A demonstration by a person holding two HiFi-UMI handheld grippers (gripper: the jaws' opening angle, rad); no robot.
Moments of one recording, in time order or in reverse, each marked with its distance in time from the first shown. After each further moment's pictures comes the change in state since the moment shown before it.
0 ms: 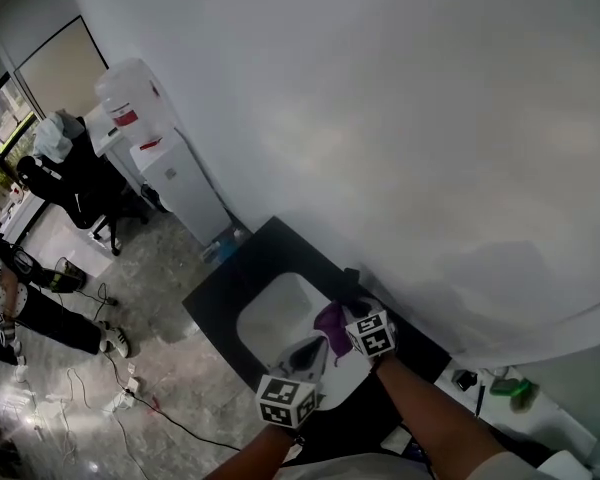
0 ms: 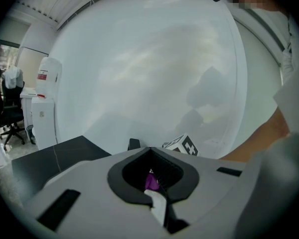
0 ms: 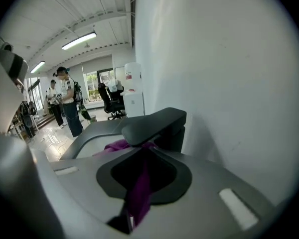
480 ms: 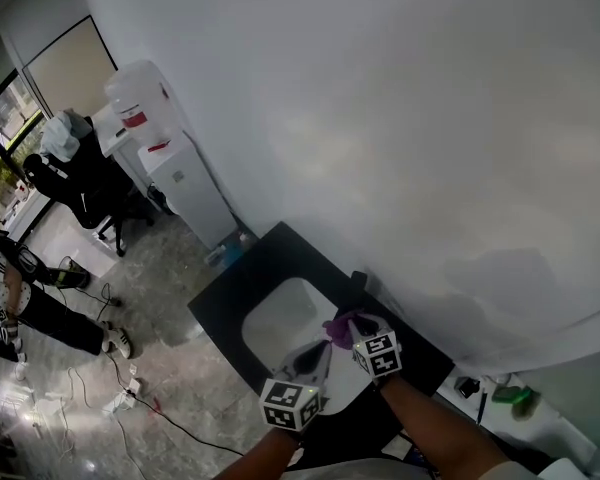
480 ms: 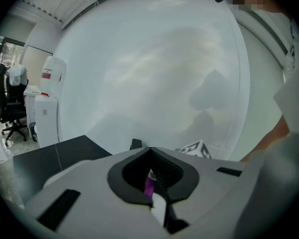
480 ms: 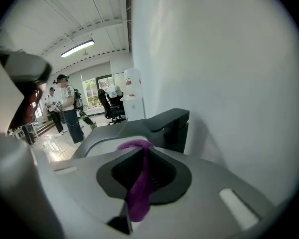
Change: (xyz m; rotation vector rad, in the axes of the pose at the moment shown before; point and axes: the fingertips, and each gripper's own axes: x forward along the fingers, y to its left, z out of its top) left arm -0.004 0.008 0.003 -0.036 -0.018 0.019; right arm -0.022 0.021 -0.009 0.053 -0.046 0.004
